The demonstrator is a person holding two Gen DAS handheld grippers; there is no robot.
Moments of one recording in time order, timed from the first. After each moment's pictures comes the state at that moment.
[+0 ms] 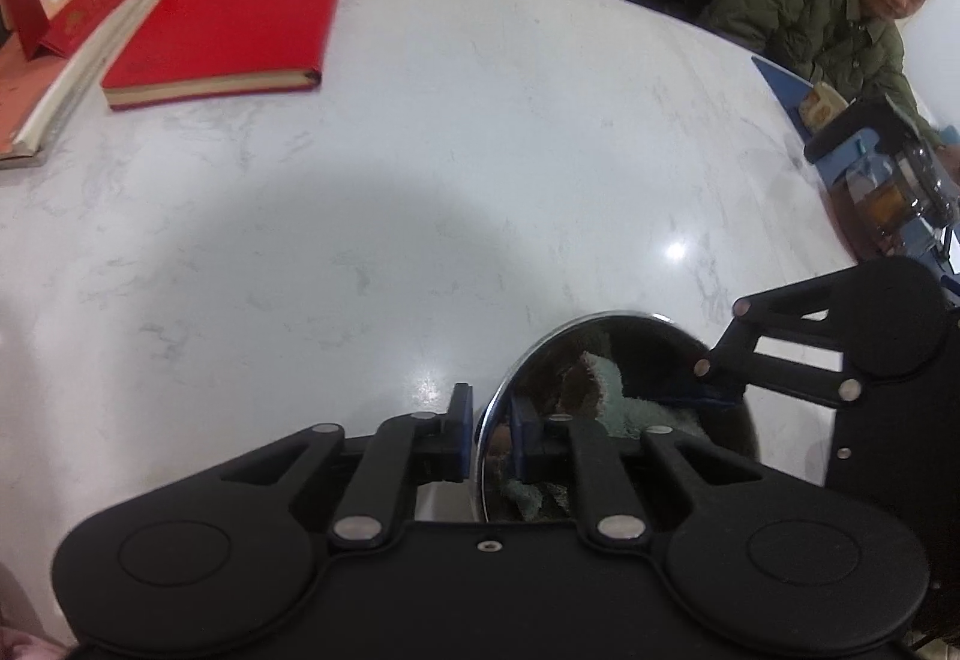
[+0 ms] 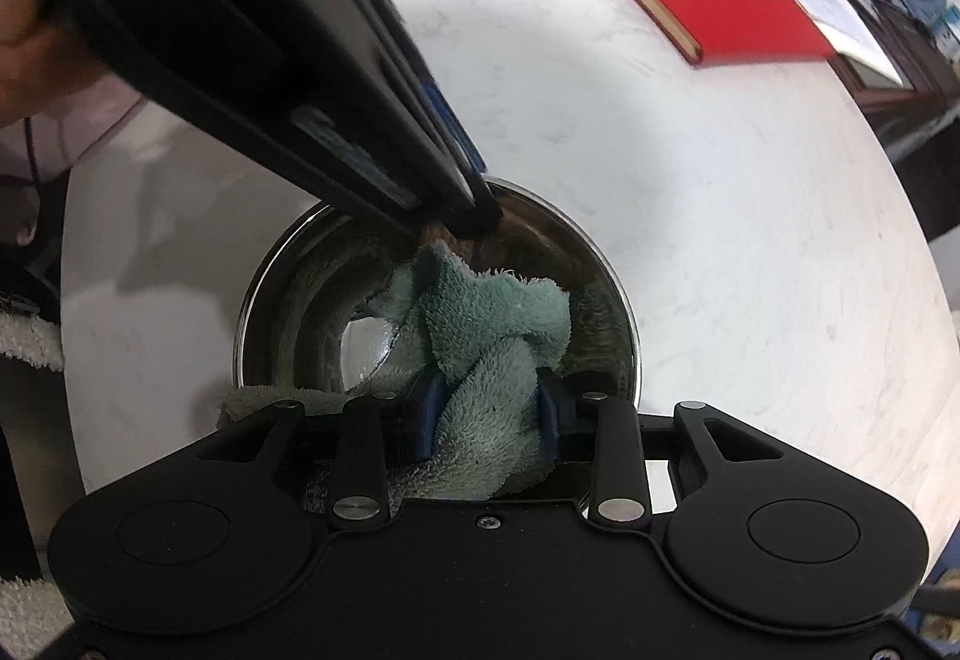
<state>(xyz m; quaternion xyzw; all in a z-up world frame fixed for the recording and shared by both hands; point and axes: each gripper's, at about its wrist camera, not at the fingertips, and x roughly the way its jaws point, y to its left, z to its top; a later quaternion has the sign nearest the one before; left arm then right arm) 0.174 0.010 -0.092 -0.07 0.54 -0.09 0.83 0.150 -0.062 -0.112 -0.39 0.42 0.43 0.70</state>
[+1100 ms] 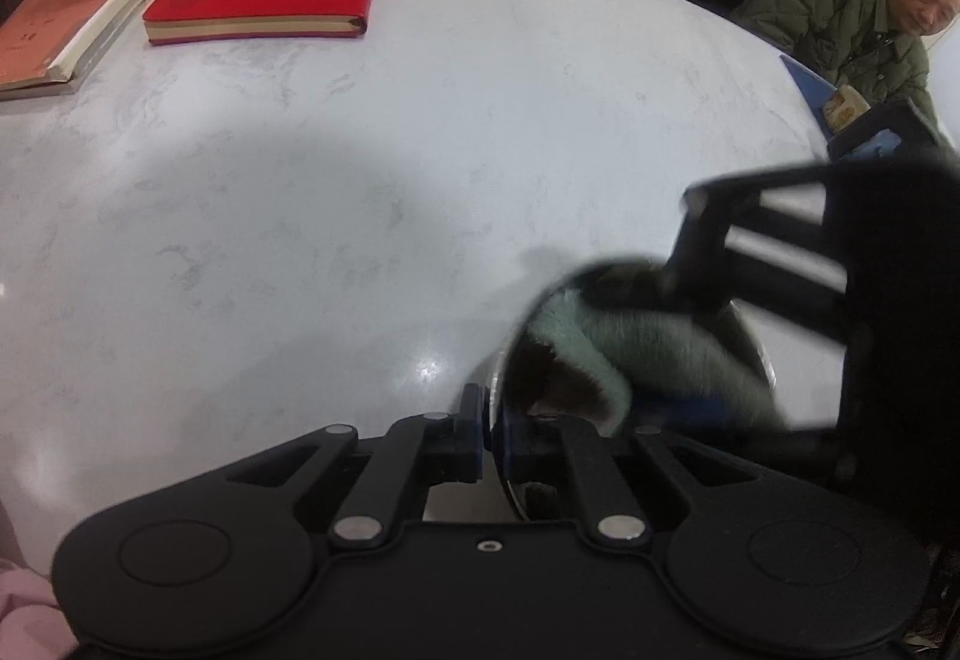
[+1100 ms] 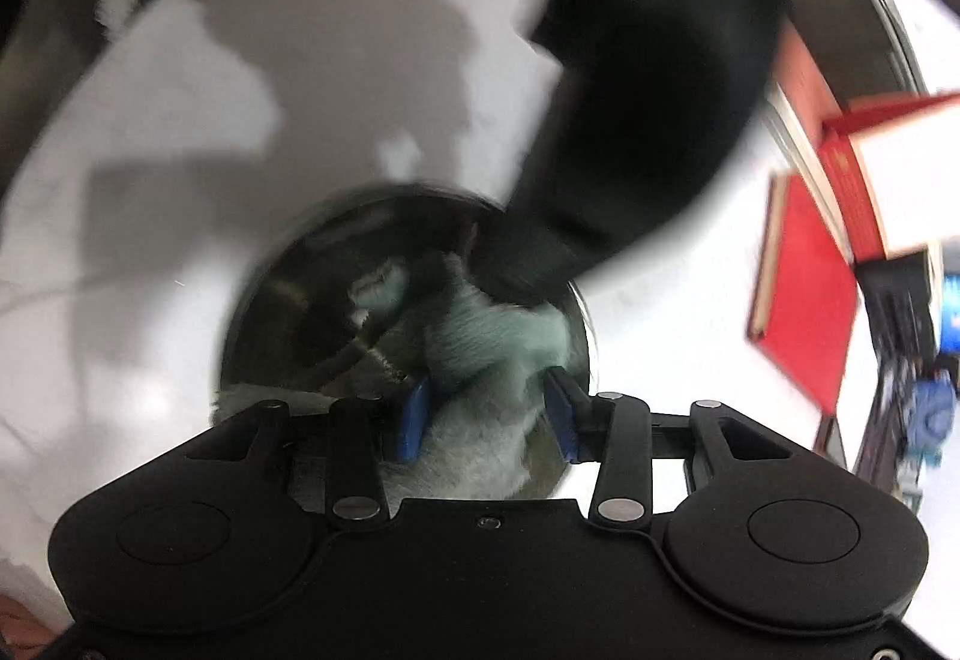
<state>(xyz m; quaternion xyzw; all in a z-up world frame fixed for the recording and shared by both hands) 0.150 0.018 -0.099 -0.10 0.55 -0.06 0.83 0.098 -0.053 -0.127 -0.64 0.20 0.50 0.54</state>
